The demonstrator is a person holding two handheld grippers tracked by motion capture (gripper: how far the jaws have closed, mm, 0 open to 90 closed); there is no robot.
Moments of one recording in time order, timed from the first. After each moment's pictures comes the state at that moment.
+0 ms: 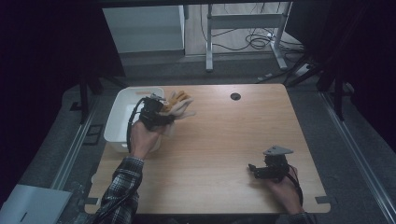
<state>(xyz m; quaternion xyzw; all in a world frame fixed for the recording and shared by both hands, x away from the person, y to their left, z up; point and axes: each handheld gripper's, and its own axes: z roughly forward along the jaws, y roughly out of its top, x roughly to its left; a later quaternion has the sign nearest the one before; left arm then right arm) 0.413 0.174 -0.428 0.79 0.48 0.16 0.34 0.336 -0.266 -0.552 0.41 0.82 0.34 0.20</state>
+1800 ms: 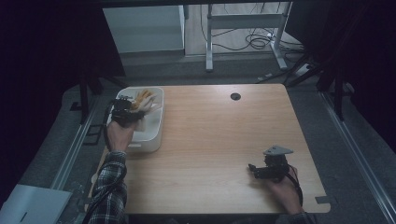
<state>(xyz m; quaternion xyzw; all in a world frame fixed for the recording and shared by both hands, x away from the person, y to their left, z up) 0.444 0.276 -0.479 0.71 0.59 0.19 0.33 0.336 -0.266 -0.552 0.41 0.82 0.34 0.20</state>
